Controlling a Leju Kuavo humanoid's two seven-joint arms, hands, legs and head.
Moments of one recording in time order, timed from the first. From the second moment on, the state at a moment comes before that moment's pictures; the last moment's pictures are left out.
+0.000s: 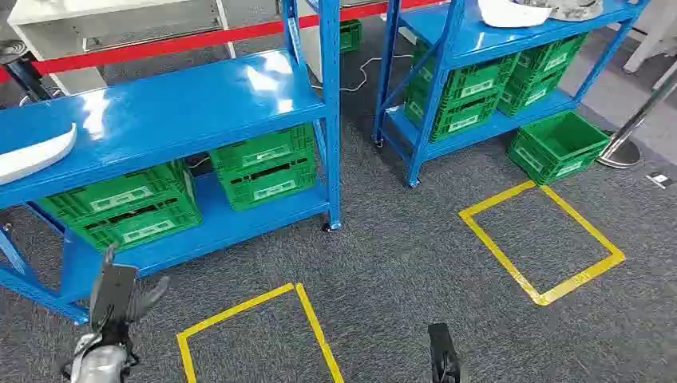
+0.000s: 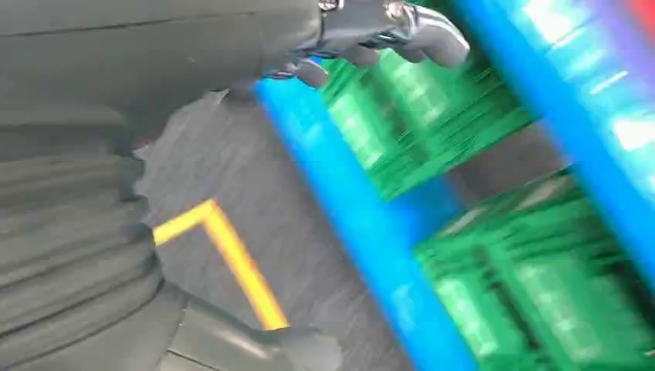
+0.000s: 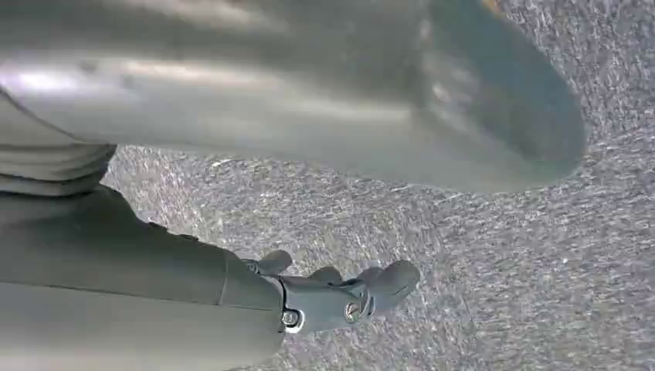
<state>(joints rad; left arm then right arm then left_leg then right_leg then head) -0.64 -0.18 0.45 -0.38 -0.98 0.24 -0.62 -0.04 0.14 -0.73 -0.22 0.49 -0.07 -0.23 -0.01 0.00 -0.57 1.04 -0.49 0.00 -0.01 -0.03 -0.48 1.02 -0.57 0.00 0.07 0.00</state>
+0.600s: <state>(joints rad) -0.67 -0.16 -0.04 -0.65 -0.66 0.43 -0.69 -0.04 0.18 -0.82 -0.21 0.44 -0.07 -0.25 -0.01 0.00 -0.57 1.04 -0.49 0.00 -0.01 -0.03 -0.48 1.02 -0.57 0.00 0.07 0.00</state>
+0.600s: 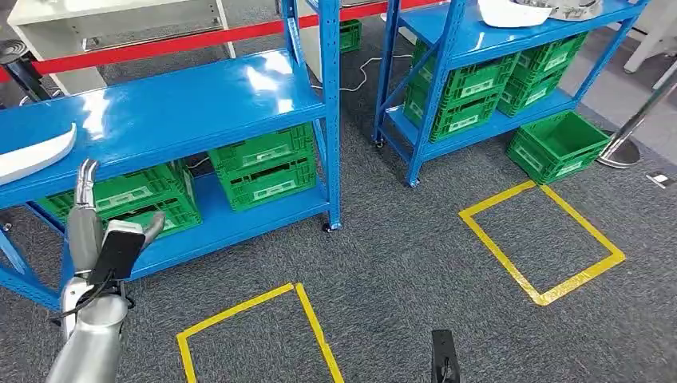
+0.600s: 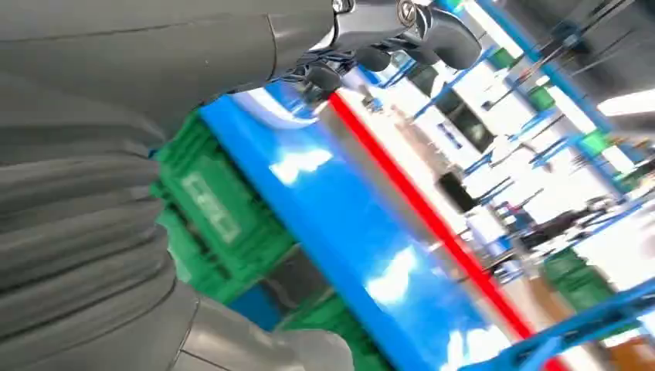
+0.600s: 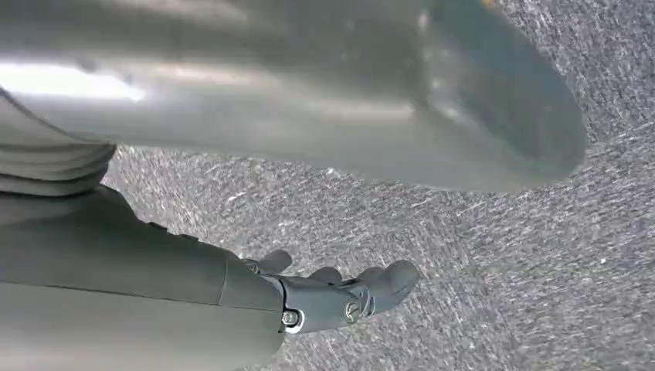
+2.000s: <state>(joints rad) -0.50 -0.09 -0.27 -1.06 -0.16 0.42 -0.70 -0.05 0.18 -0.83 -0.20 0.54 -0.09 -0.31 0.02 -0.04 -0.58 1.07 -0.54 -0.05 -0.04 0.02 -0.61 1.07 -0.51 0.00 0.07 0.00</state>
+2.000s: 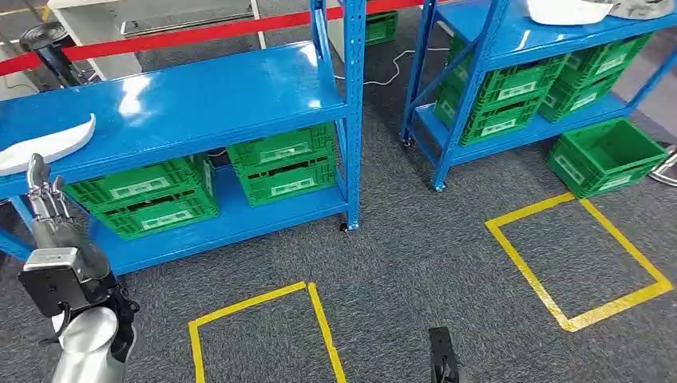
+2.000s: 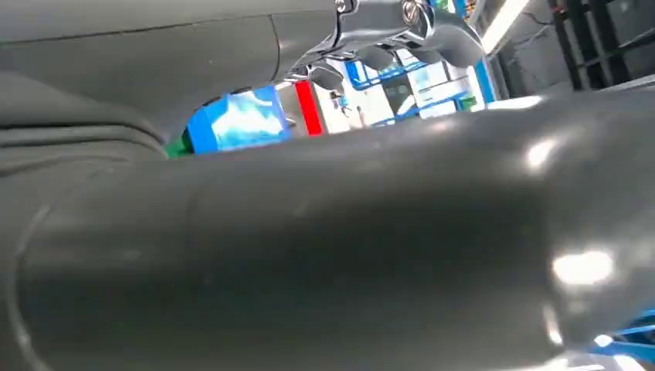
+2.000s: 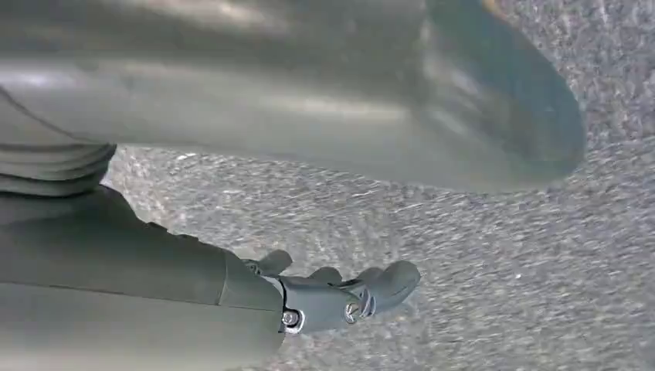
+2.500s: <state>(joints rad) -0.50 -0.09 -0.27 -1.05 -0.18 0.43 -0.70 -0.06 0.18 -0.83 -0.20 0.56 -0.10 -0.30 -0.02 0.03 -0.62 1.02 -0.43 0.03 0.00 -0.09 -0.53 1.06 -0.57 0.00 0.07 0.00</state>
